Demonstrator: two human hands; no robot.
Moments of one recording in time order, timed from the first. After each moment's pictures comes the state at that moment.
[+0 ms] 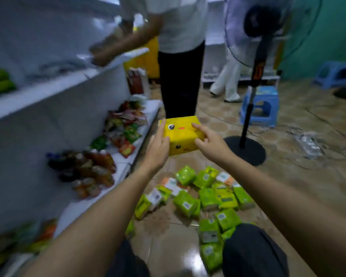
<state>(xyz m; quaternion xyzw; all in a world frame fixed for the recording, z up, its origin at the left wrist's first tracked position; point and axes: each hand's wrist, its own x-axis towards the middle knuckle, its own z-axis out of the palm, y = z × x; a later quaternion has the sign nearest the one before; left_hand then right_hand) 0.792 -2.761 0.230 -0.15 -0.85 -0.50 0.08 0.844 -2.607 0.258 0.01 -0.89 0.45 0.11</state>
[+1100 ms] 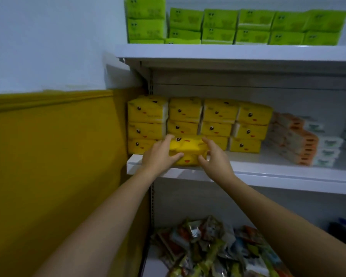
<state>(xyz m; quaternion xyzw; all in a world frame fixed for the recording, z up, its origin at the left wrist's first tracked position) 1.218 -3.313 0.390 0.49 -0.80 -0.04 0.33 1.064 -3.252 0.383 0.63 -0.65 0.43 -0.01</state>
